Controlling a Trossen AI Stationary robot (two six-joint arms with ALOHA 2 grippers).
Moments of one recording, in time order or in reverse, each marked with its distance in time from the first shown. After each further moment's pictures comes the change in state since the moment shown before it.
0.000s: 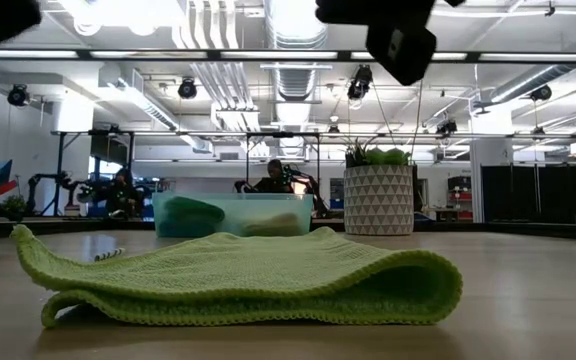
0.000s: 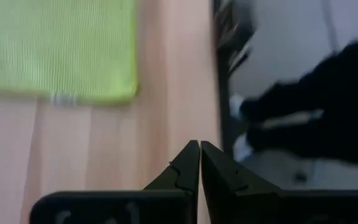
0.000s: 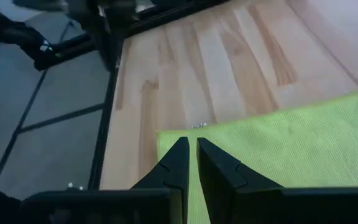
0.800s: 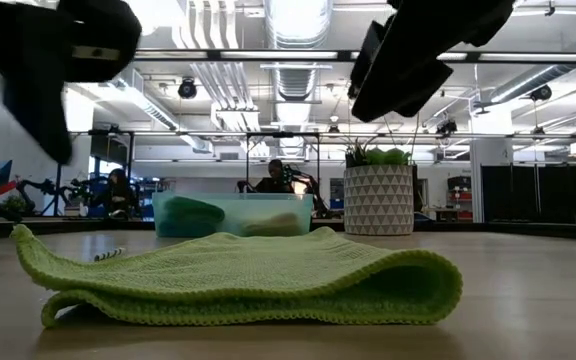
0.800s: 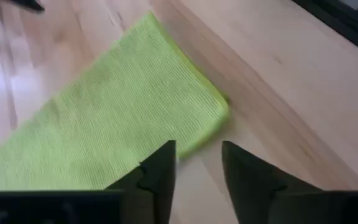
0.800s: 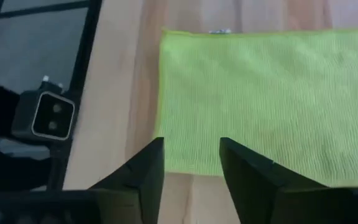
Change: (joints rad) left arm 0.067 0.108 -0.161 0.253 -0.199 0.874; right arm 0.002 0.157 0.188 -0.359 -0.226 -0.133
